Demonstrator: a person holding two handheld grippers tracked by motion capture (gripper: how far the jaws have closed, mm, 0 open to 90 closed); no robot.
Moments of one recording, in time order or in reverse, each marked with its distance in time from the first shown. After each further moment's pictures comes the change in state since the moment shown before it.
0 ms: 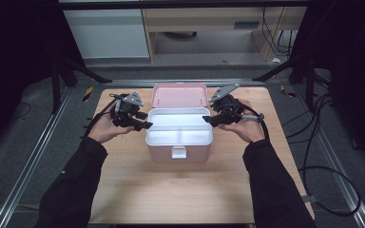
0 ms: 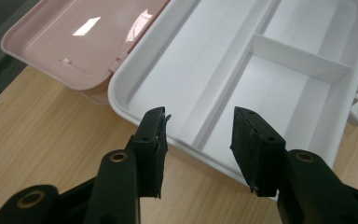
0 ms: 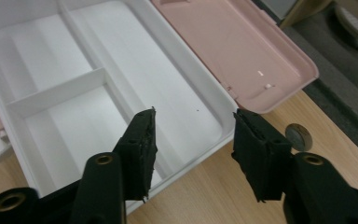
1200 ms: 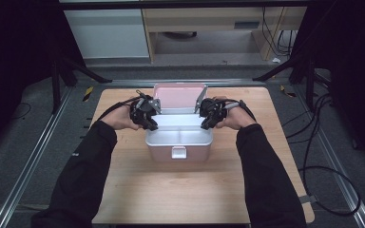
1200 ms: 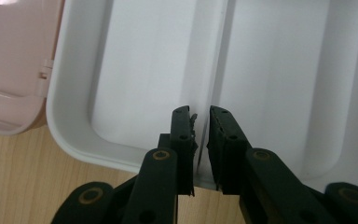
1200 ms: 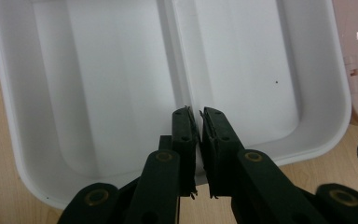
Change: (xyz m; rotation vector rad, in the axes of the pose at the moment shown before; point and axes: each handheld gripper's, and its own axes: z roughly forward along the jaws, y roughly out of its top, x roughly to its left) left arm 0.010 0.028 0.050 0.312 -0.150 0.318; right arm -0.005 0.016 0.056 0.375 0.297 -0.317
